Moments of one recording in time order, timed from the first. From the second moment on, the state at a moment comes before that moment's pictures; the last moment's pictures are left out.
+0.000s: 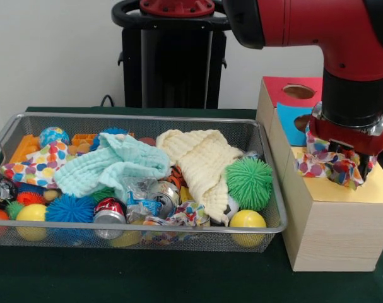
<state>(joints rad) 0.05 -0.44 -0.05 1.33 0.29 0.74 2.31</state>
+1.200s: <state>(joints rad) 0.09 -0.53 -0.06 1.41 0.24 0.74 2.31</state>
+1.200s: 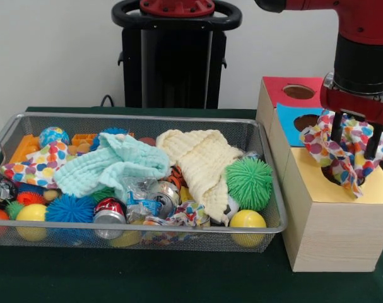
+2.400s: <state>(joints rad) 0.19 -0.46 -0.16 1.30 0.11 0.69 2.31</state>
